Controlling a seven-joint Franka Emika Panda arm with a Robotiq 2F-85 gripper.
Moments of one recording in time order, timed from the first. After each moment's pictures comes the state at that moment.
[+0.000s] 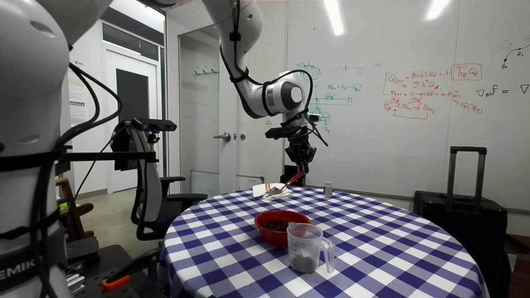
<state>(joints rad) 0.15 0.52 -0.10 -1.78 -0.13 2.52 0.31</state>
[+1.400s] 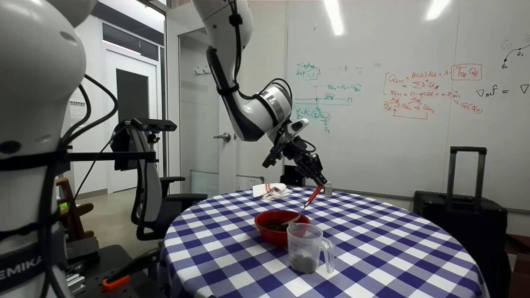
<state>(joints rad) 0.30 0.45 -0.27 -2.01 -1.05 2.50 1.36</state>
